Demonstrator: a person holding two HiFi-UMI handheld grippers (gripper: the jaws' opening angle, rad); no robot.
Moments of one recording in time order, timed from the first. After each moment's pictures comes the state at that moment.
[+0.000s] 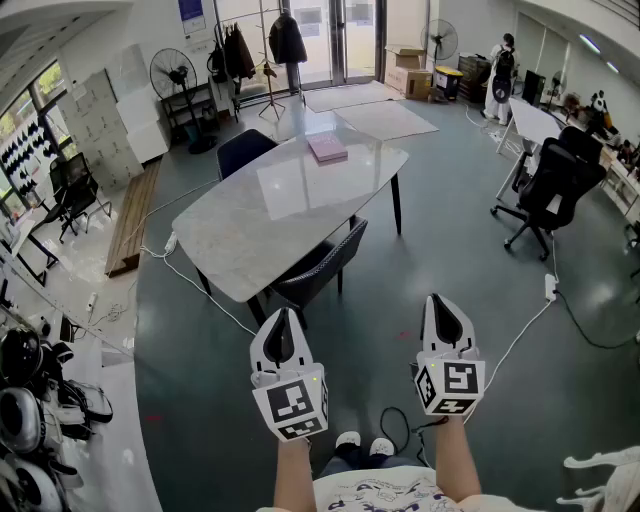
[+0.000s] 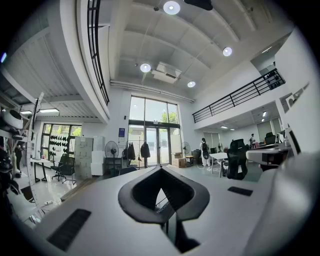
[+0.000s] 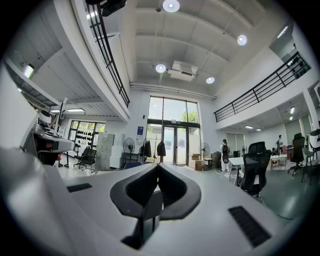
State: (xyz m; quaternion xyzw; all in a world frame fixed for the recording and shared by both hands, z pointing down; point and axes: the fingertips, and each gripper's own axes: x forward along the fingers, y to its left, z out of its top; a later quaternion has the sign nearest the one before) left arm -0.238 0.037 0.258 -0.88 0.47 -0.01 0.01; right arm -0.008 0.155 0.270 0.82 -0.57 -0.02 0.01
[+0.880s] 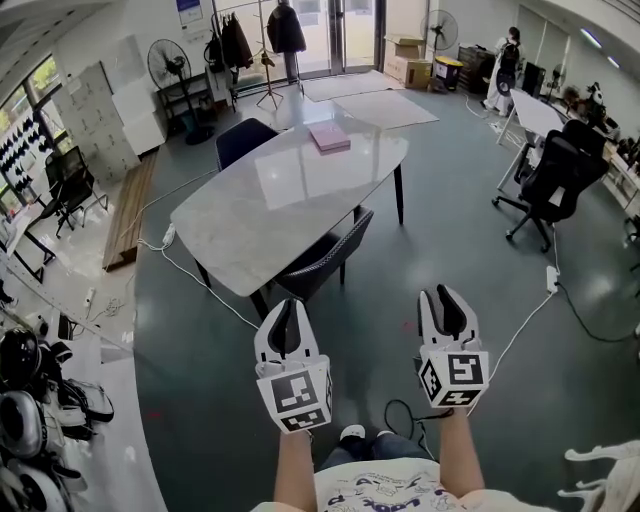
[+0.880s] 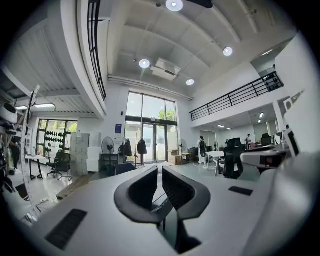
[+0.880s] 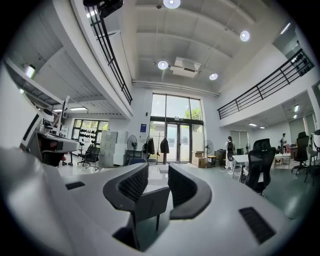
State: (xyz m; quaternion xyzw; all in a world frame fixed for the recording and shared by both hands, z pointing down) left arm -0.241 0.009 0.272 -0.89 0.45 -0.02 0.00; right arm -0.022 0.126 0.287 0.81 -0.58 -0.01 0.02
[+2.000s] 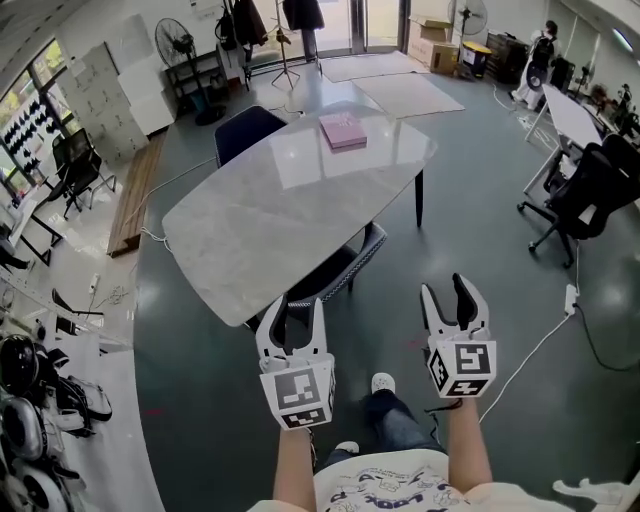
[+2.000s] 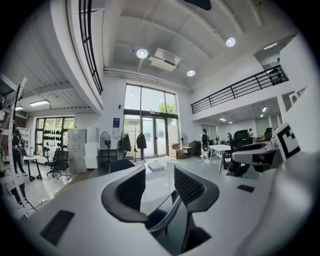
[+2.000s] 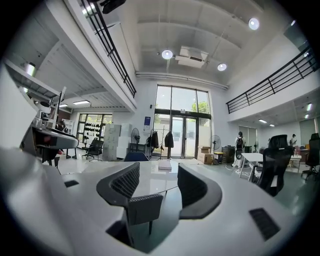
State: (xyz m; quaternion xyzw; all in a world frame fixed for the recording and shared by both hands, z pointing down) left arm -0.110 -0.135 0.312 -0.89 0.45 -0.06 -0.01; right arm 0.120 -0.041 0.328 0.79 -0.61 0.02 0.06
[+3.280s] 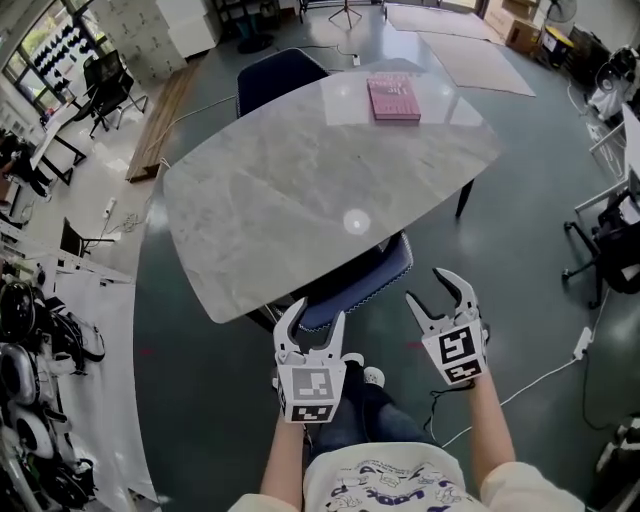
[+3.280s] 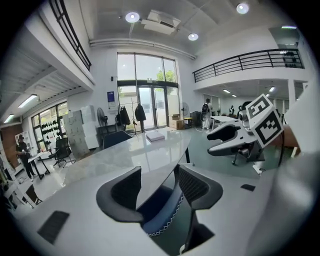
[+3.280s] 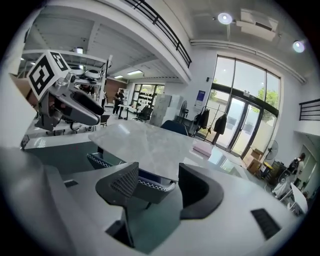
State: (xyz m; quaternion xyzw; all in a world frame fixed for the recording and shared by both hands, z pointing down) left arm 0.001 -0.264 0.449 -0.86 0.45 -0.24 -0.06; right arm 0.181 -0.258 0.475 0.54 -0.79 0.03 0.29
